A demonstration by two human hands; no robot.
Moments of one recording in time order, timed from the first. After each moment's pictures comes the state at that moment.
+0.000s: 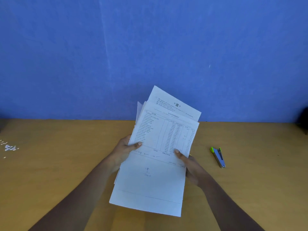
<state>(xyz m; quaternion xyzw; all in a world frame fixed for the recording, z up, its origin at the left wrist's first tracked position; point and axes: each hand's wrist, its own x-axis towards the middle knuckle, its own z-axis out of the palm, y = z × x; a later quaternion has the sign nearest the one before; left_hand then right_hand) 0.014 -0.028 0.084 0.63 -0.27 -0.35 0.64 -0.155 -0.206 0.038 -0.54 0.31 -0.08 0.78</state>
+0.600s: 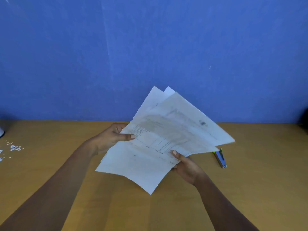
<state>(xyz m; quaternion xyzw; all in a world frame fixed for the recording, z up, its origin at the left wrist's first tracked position) 0.035 0.003 0.152 0.61 -0.40 -0.40 0.56 -0.149 -0.189 0.046 -0.53 0.19 -0.08 0.82</state>
